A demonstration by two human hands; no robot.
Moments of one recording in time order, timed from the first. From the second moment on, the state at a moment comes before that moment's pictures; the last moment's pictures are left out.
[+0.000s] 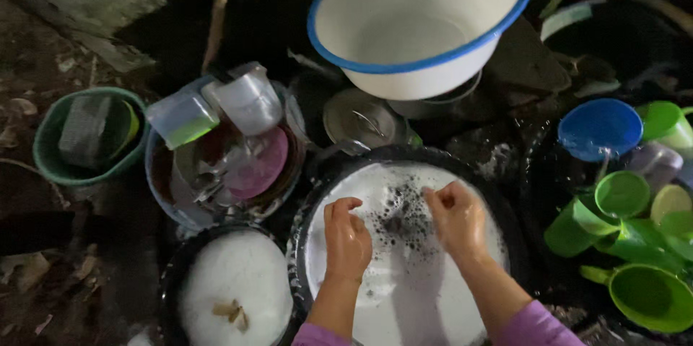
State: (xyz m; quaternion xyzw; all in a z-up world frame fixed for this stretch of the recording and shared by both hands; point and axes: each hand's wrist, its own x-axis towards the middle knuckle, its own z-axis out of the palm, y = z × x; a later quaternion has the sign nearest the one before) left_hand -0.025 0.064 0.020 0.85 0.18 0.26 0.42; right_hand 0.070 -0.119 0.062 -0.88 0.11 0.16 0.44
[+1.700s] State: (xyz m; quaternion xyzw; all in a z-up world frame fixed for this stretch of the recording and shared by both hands) left_hand -0.144 0.231 0.359 0.86 0.24 0.45 0.07; right_hand -0.043 0.130 0.341 -0.67 -0.11 0.29 0.68
